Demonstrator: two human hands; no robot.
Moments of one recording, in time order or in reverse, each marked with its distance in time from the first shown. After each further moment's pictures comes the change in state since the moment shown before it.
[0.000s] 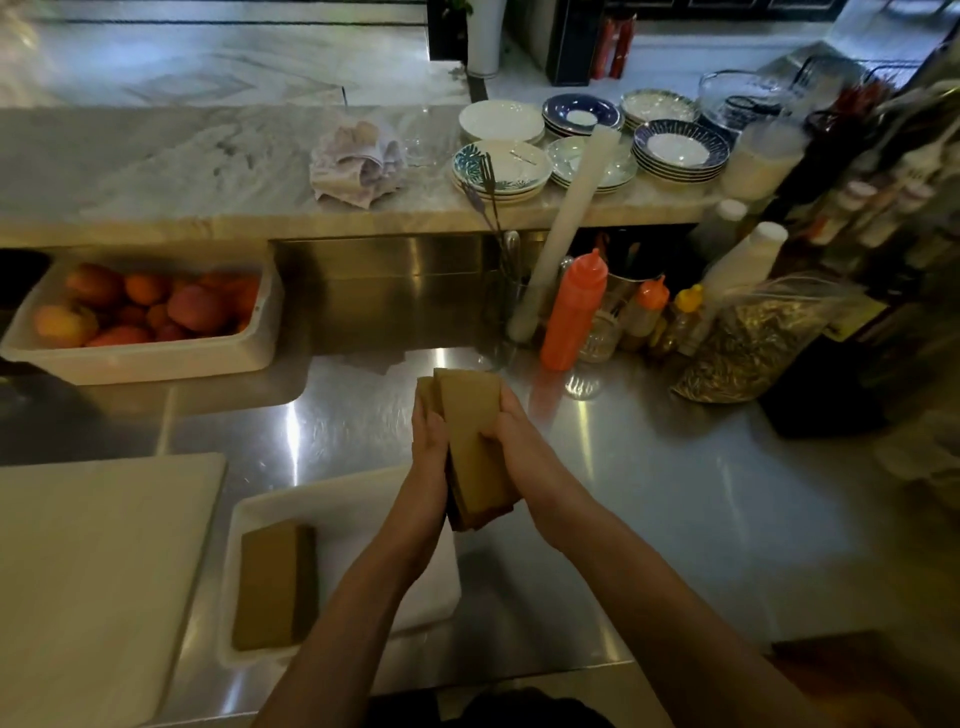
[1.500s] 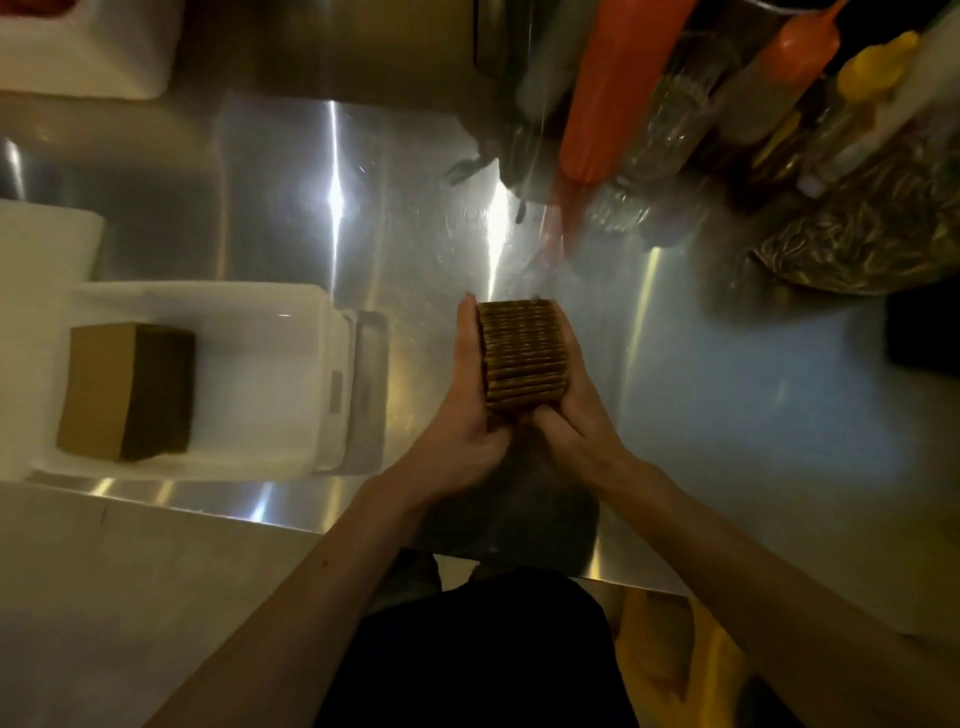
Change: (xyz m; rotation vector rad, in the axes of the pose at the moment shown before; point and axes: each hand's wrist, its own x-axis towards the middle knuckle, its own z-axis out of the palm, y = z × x) left_hand 0.062 -0.143 0.103 0.527 -0.079 0.130; right_hand 0.064 0.181 -0.159 -0.298 -0.273 -0.181
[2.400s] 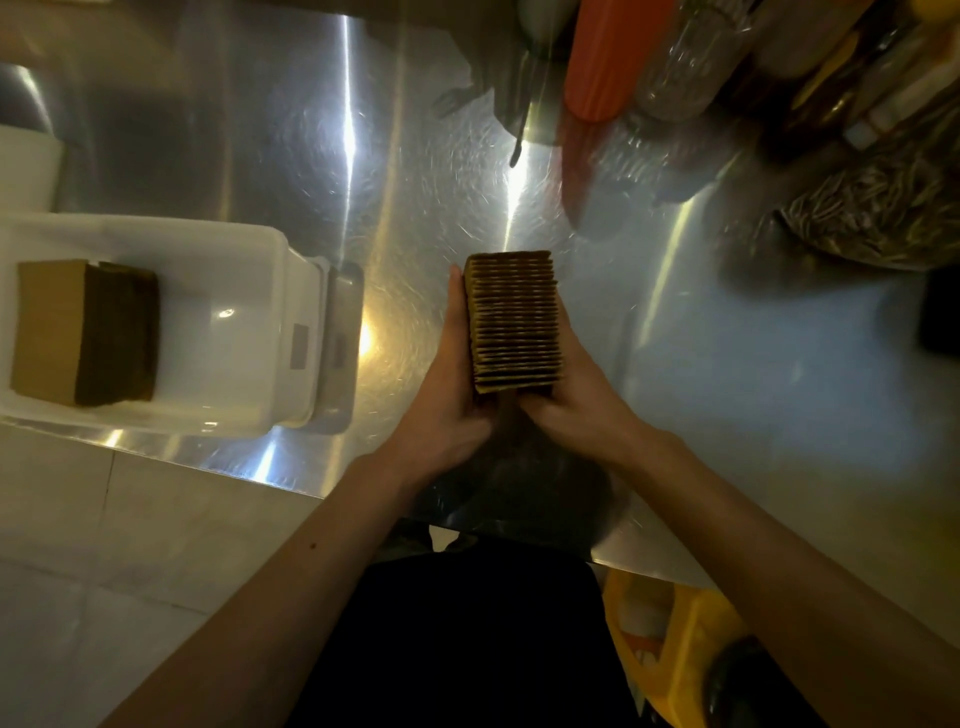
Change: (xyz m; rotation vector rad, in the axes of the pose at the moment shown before) left_hand 0.001 0.000 0.029 0.155 0.169 -0.239; right_hand 0.009 0.024 -0.025 -0.088 -0.208 -0.029
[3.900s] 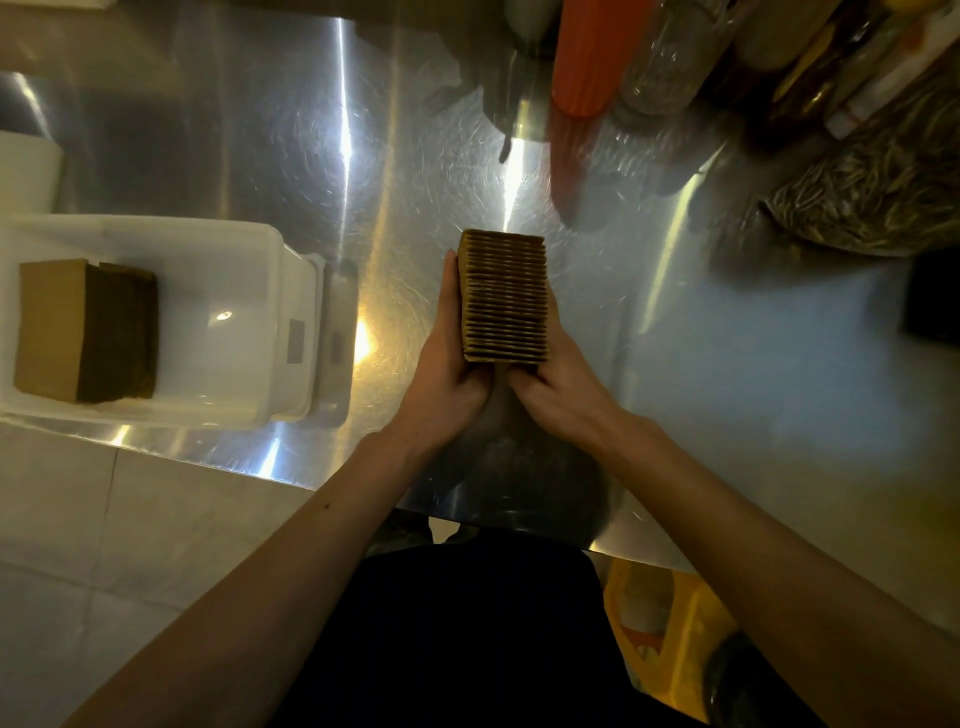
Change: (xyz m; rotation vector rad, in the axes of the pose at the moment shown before) left_hand 0.021 -0.016 0.013 -0.070 0.167 0.207; right_hand 0.001 0.003 0.006 0.007 0.067 0.021
